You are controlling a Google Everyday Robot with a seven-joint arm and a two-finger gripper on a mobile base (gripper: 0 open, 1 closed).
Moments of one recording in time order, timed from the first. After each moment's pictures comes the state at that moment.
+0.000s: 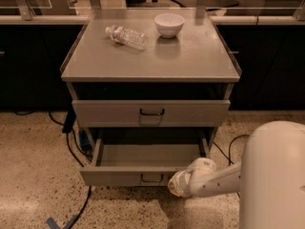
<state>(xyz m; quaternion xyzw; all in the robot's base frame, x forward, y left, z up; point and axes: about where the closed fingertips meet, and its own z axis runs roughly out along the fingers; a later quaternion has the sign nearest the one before) 0.523 -0.093 0.338 -0.86 0.47 -0.04 0.22</state>
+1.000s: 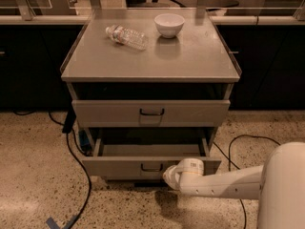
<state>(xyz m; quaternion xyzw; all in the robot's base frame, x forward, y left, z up) 0.574 -0.077 0.325 -0.86 0.45 -0.13 0.23</state>
